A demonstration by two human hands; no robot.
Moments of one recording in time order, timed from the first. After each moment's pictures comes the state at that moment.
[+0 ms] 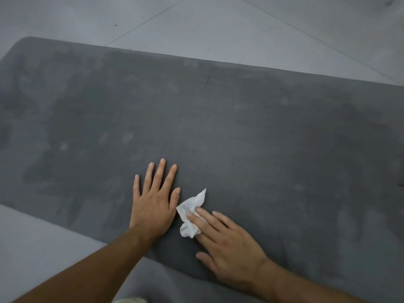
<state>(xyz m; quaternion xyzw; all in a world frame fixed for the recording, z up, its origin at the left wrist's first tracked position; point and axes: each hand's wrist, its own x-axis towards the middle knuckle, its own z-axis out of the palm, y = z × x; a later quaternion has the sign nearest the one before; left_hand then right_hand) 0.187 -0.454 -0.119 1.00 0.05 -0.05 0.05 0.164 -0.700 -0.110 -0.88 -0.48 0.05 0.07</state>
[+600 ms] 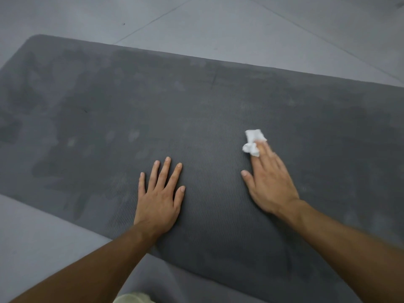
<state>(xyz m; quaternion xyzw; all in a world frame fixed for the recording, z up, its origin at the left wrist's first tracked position) 0.189 -0.455 -0.113 0.99 0.05 -0.07 0.07 0.293 -0.747 -0.108 -0.97 -0.19 0.07 0.11</state>
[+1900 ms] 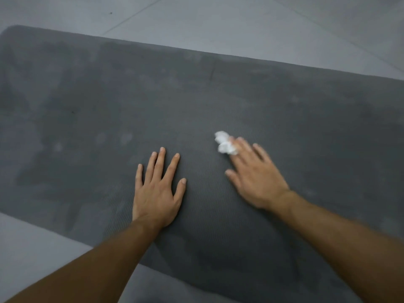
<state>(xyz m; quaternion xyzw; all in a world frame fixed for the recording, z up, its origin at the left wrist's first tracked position) 0.225 -0.453 -0.108 0.99 0.07 -0.06 0.06 0.316 -0.714 -0.106 -0.95 -0.29 0.06 0.06</state>
